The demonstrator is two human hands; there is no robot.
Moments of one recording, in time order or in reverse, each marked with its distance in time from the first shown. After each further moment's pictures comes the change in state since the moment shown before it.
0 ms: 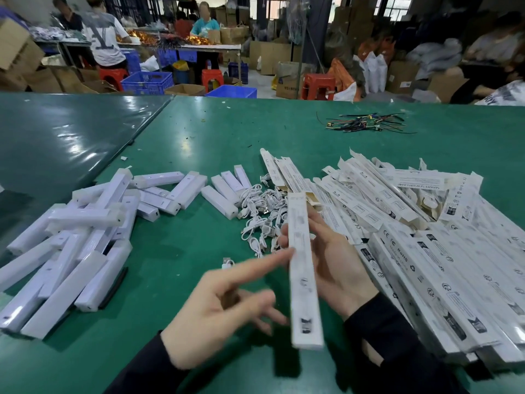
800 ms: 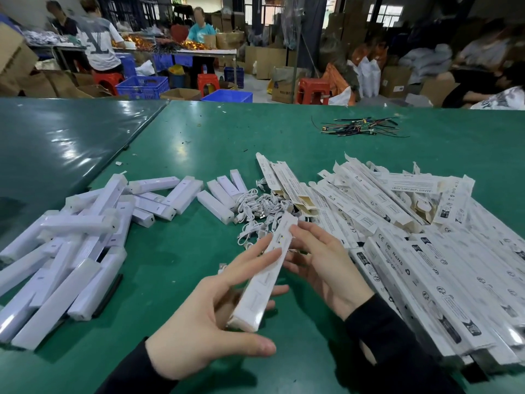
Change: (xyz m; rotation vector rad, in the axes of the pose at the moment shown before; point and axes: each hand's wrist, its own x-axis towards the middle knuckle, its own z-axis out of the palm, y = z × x) left_hand -0.002 0.006 -0.007 -0.042 -0.142 -0.055; right_hand 0.006 0.002 -0.010 -0.336 0.187 -0.094
